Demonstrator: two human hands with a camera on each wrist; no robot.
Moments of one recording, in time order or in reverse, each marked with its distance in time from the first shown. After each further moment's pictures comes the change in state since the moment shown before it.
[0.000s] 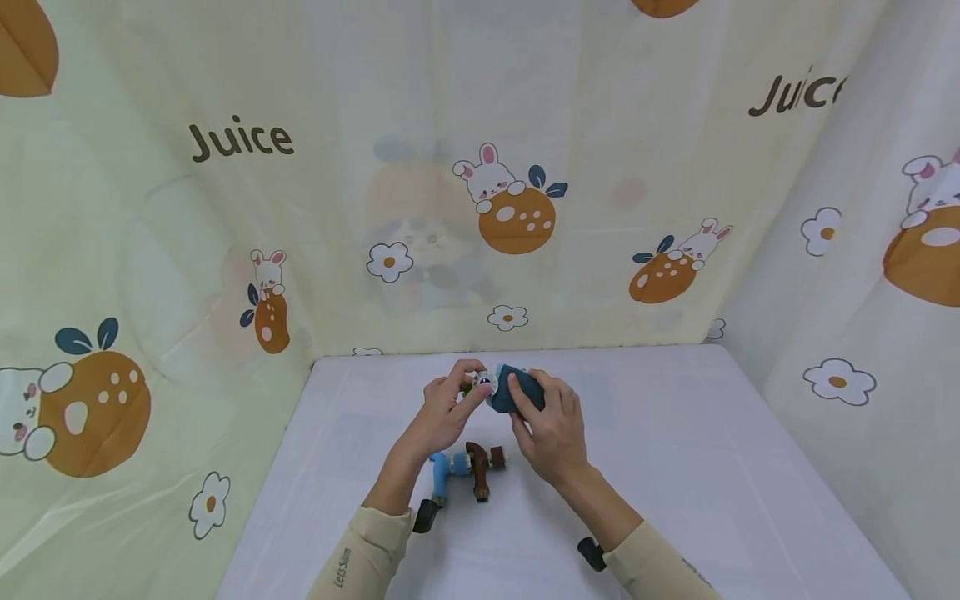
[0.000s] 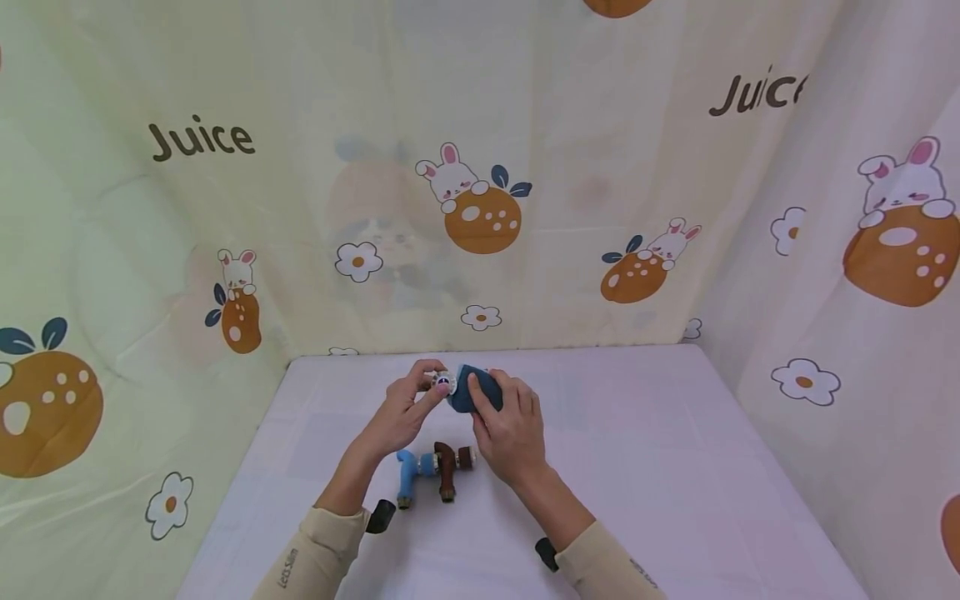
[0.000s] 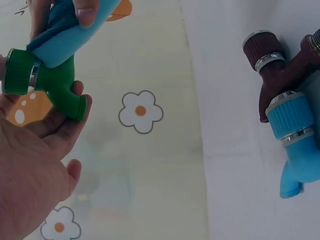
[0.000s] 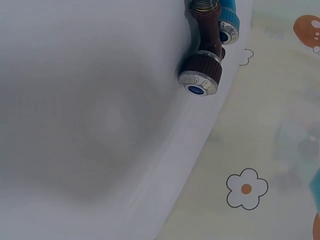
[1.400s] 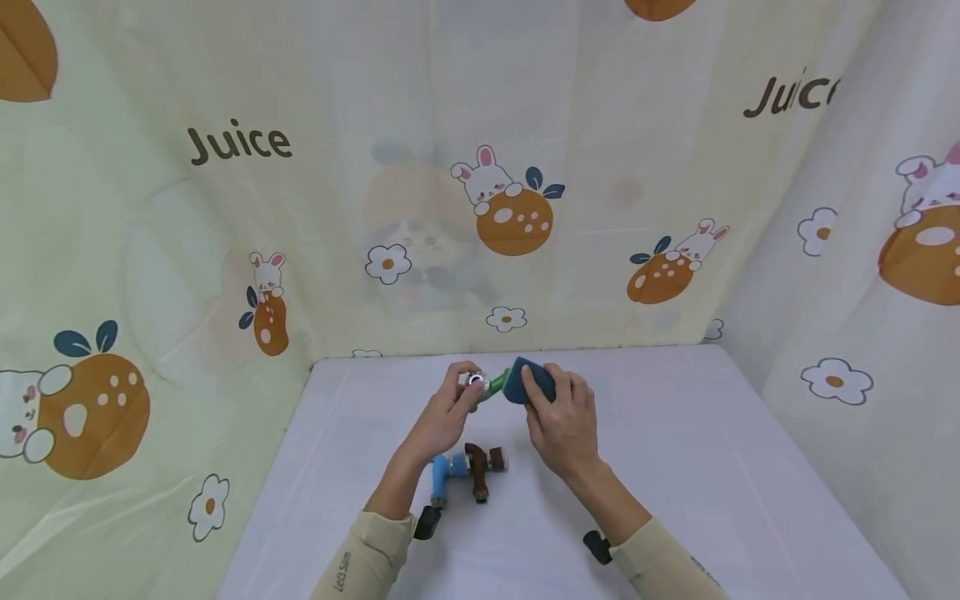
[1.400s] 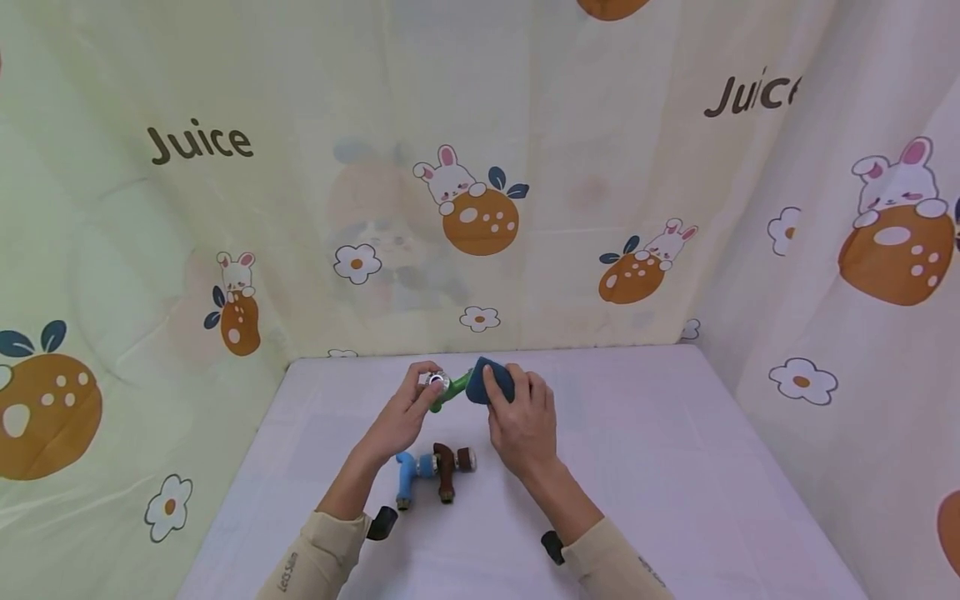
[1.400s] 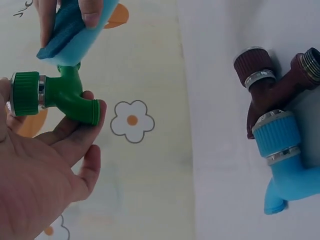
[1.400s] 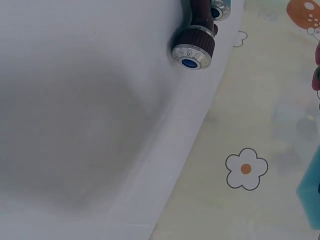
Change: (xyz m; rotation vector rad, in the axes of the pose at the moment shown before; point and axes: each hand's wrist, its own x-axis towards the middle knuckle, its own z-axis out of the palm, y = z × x) left_hand -0.001 -0.007 0.006 -0.083 -0.037 -0.070; right_hand 0.003 0.017 -0.008 -0.132 -0.055 0.064
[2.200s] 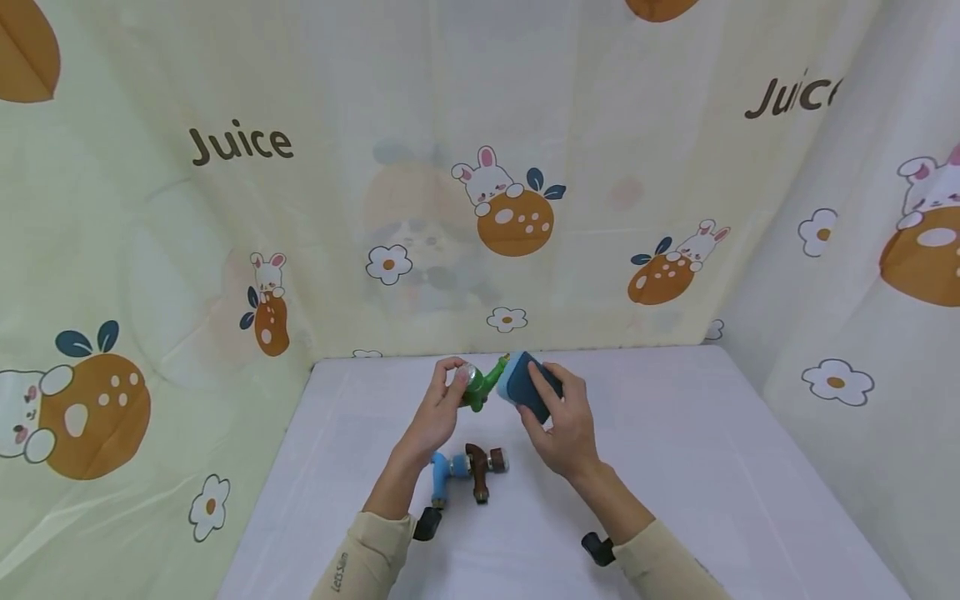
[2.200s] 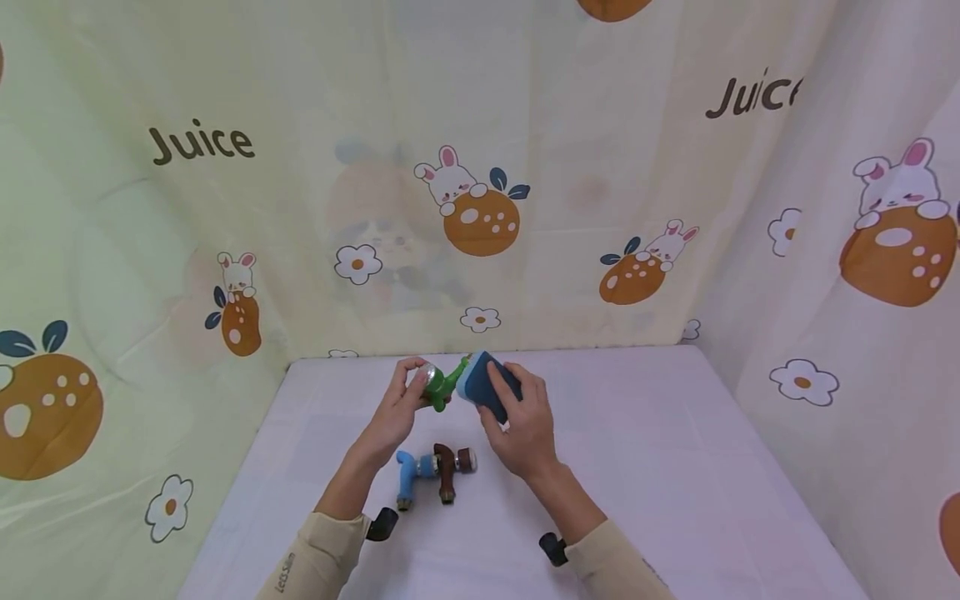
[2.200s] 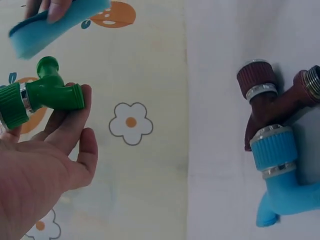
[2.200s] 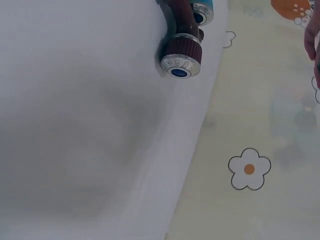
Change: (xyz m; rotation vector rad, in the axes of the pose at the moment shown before) left_hand 0.002 -0.003 -0.005 -0.334 0.044 -0.027; right_hand 0.000 -0.001 0.000 0.368 0.116 0.053
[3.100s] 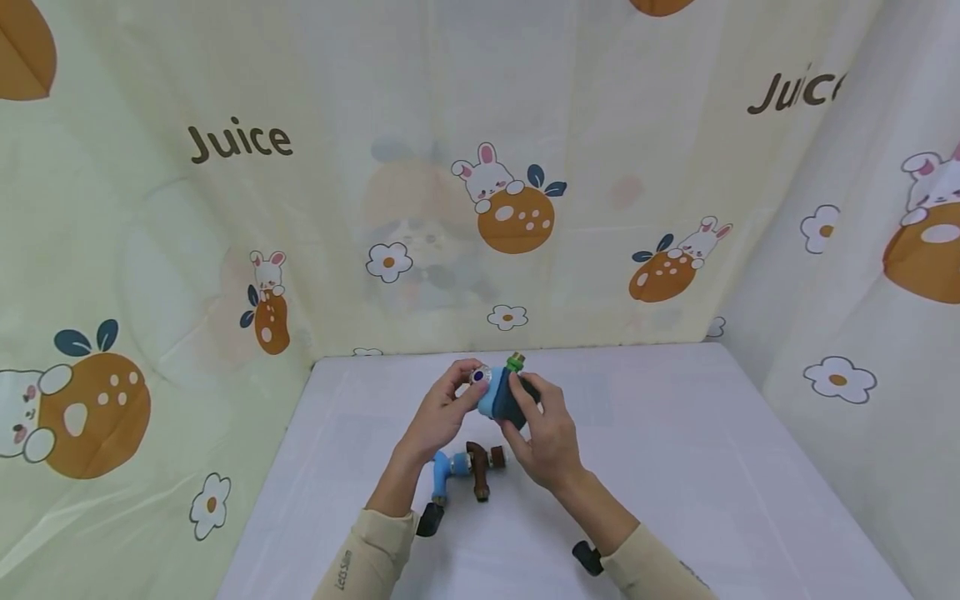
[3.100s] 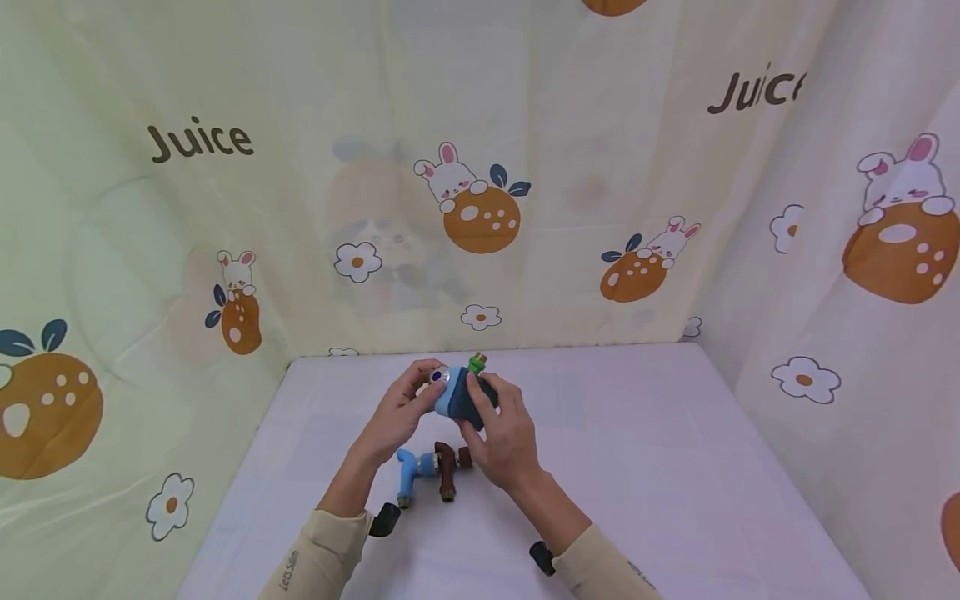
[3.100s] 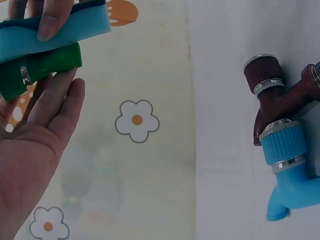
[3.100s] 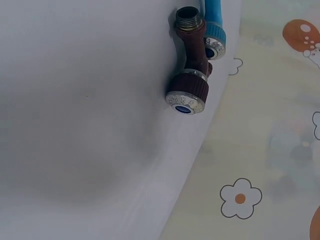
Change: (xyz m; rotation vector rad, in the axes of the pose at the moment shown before) left_hand -0.002 0.007 0.004 0.031 -0.048 0.093; right_hand -0.007 -0.025 0.013 -0.016 -0.042 -0.078
